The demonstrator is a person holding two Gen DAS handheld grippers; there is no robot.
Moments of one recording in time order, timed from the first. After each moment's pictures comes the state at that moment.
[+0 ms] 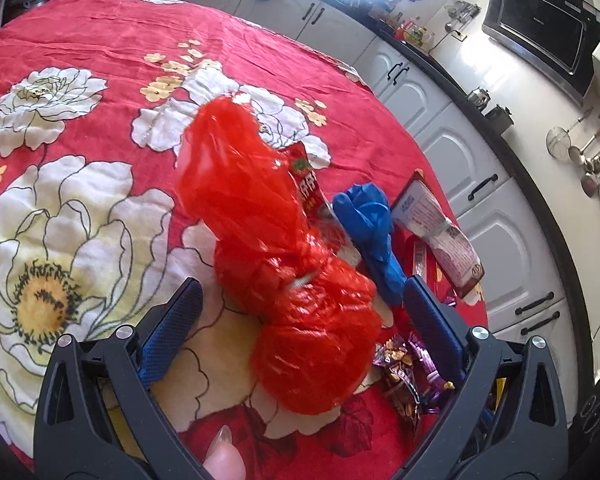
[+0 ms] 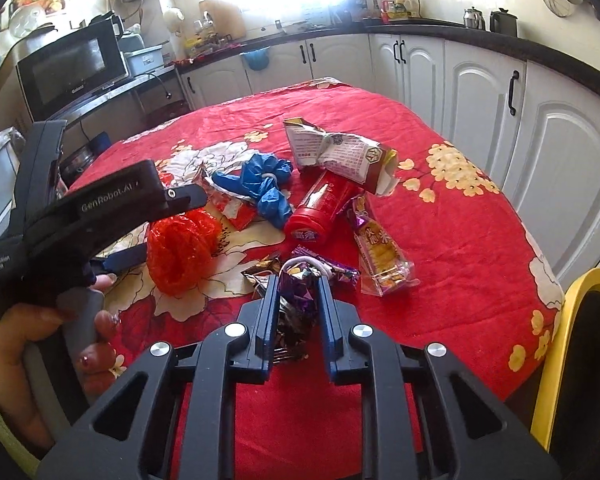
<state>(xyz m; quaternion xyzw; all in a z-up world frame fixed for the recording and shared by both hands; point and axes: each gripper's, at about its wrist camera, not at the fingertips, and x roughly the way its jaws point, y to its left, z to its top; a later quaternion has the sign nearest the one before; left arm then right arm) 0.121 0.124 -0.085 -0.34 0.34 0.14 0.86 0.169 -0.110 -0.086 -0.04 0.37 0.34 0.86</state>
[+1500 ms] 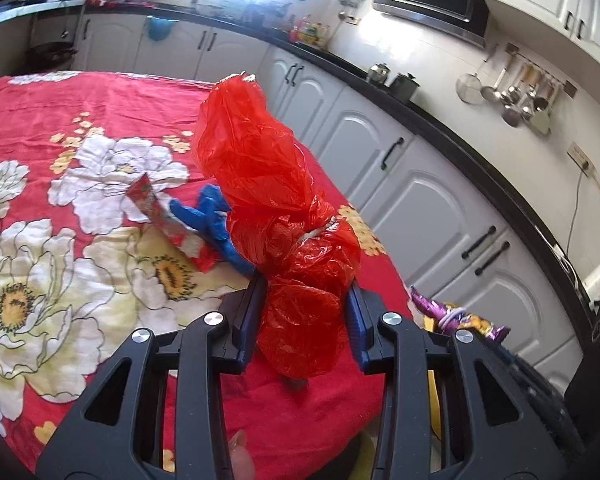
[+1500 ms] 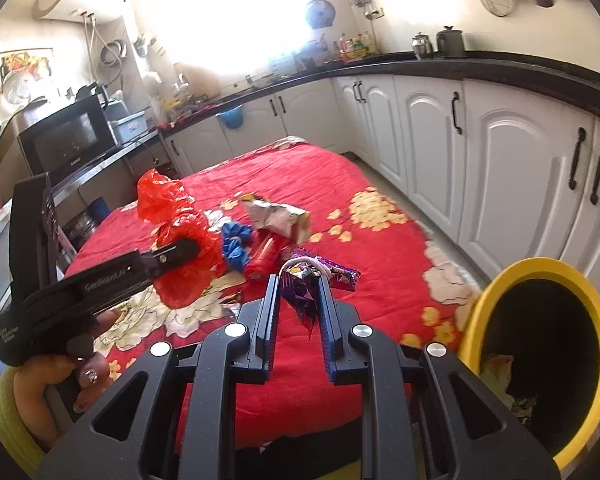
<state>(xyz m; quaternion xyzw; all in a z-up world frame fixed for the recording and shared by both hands) 0.107 0.031 -0.026 -0.23 0.30 0.02 0.92 0.147 -0.209 -0.031 0.04 0.31 0.31 0.90</state>
